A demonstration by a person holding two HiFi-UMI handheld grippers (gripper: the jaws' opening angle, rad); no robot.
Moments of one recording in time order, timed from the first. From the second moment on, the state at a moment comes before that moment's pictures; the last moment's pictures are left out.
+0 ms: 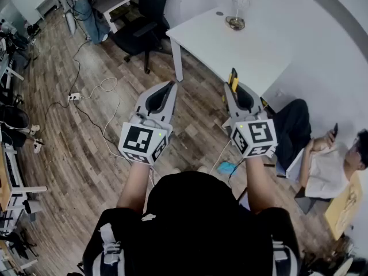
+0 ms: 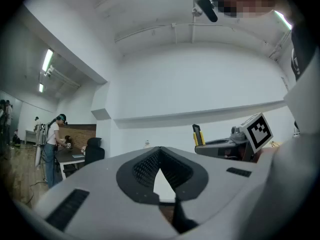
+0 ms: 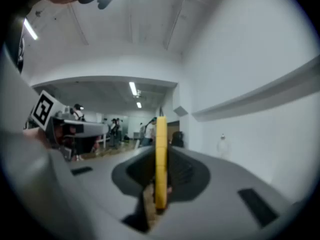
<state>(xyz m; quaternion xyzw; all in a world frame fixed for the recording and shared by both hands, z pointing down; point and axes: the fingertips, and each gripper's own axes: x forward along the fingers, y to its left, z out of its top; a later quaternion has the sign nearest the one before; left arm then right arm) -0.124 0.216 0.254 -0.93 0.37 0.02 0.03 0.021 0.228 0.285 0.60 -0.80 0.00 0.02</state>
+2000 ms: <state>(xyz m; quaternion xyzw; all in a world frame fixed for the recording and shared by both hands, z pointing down) -0.054 0.097 0.316 -0.93 0.36 -0.01 -0.02 0.077 0.105 0.335 0.57 -0.82 0.00 0.05</state>
